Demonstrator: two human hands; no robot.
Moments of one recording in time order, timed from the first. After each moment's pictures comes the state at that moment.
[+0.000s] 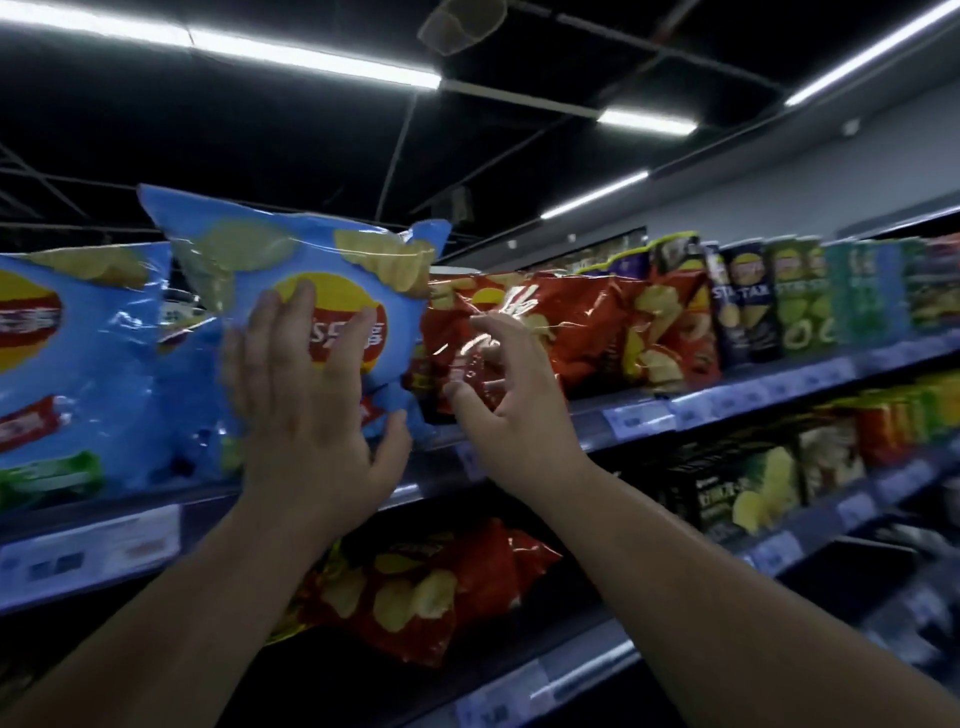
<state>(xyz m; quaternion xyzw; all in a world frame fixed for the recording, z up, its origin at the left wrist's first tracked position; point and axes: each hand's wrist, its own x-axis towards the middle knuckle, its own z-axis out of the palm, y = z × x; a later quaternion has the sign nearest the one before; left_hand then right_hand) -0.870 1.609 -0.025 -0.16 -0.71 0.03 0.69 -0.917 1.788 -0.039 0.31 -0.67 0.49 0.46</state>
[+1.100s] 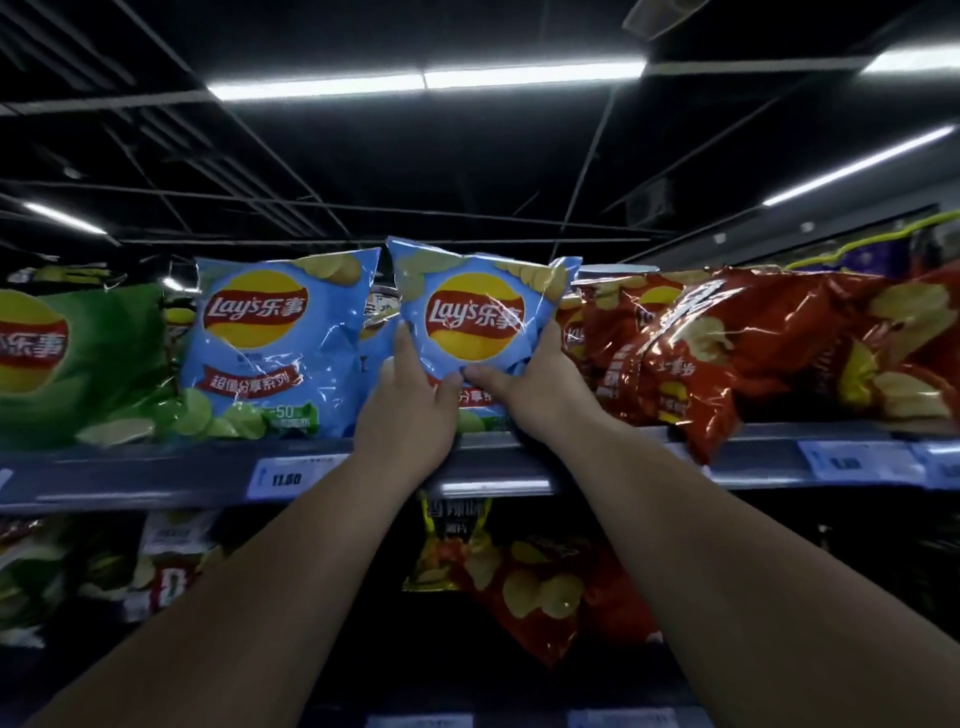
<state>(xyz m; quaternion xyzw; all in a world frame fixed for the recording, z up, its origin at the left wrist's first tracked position) -0.881 1.565 -0.019 0.10 -0.82 -0.21 0.53 -0.963 1.697 0.001 0.37 -0.72 0.56 0.20</state>
